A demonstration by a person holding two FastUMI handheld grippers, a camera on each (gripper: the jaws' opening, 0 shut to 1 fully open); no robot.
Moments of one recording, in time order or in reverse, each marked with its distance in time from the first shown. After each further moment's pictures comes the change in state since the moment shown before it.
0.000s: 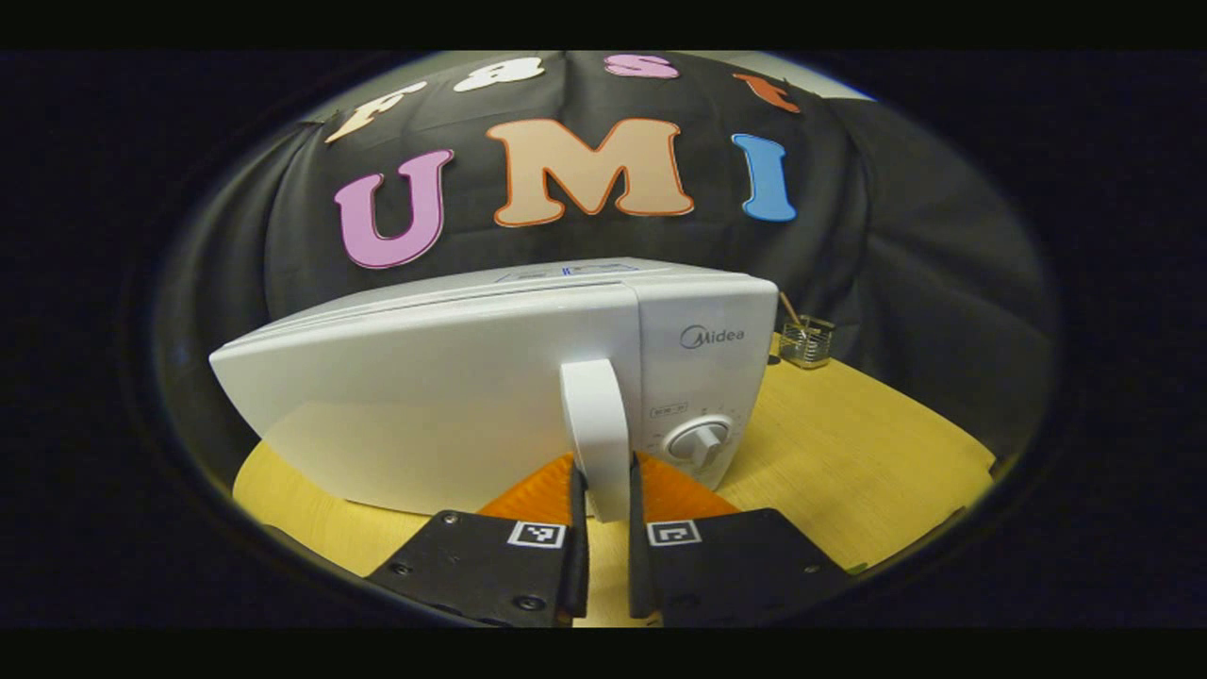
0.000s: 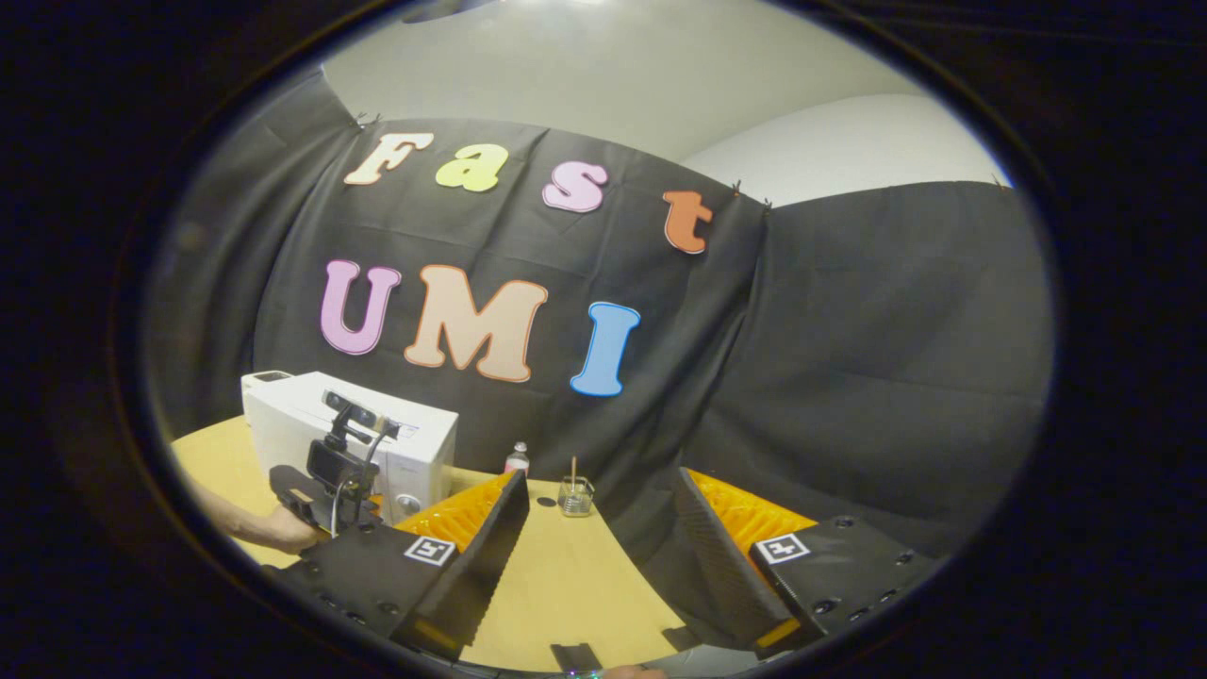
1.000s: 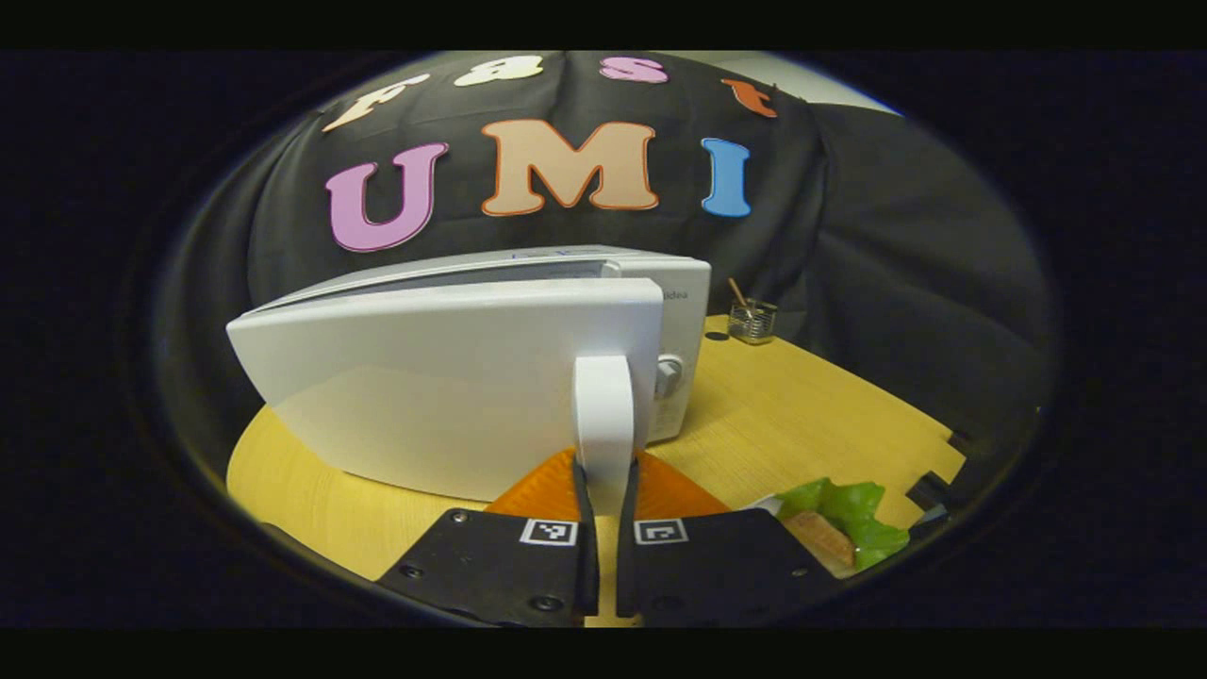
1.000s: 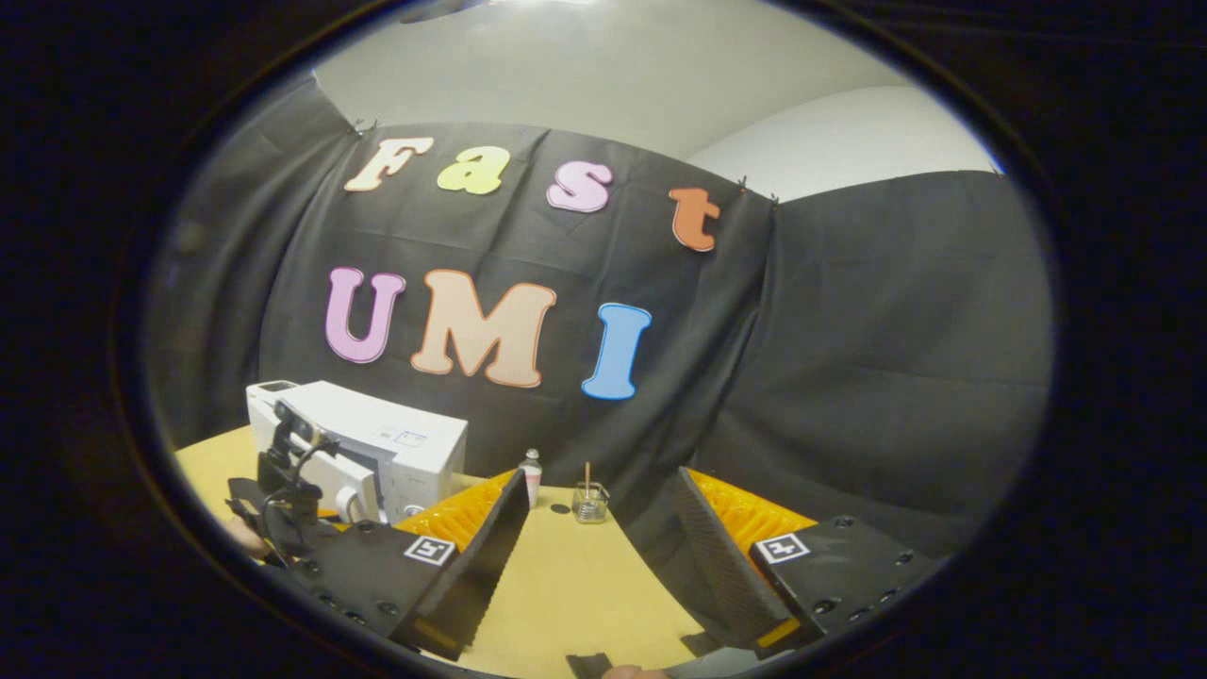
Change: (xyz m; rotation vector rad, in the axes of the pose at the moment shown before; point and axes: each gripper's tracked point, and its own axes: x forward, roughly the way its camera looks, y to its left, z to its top) left arm -0.094 0.004 -0.038 -0.008 0.027 -0.158; right arm 0.025 0.021 0.000 0.042 -0.016 0.045
